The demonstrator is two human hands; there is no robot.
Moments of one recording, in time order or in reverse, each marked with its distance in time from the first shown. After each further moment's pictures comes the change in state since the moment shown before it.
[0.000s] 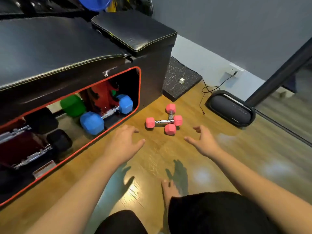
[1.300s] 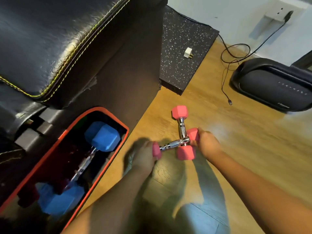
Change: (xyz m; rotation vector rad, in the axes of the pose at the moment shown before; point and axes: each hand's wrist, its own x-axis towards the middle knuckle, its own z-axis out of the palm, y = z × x) left_hand 0.319 -0.077 0.210 0.120 -0.452 -0.146; right_hand 0.300 0.059 0.127 -0.172 -0.271 0.255
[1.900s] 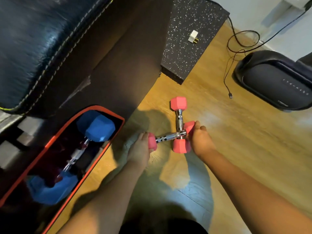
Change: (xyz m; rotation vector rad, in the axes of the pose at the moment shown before) left_hand 0.000 -0.001 0.002 -0.015 -0.006 -0.017; right_hand -0.002 -0.015 0.005 -0.104 -0.051 0.065
